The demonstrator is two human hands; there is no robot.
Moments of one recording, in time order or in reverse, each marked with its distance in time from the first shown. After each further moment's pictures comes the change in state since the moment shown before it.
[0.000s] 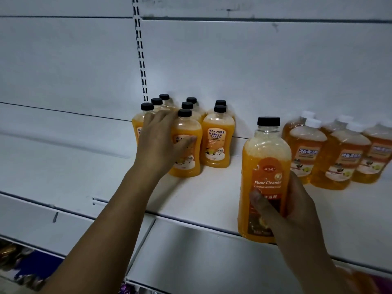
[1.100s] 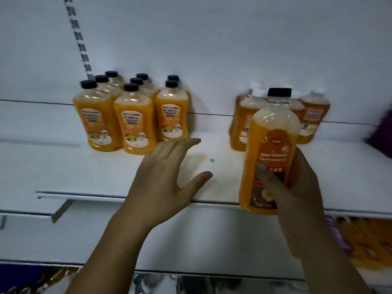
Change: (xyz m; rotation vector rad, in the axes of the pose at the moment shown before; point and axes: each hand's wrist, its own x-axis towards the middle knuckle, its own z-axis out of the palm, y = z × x) left_hand -0.116 0.086 0.006 -0.211 -0.311 0.184; right_hand -0.025 0.012 -0.070 -0.025 0.224 -0.013
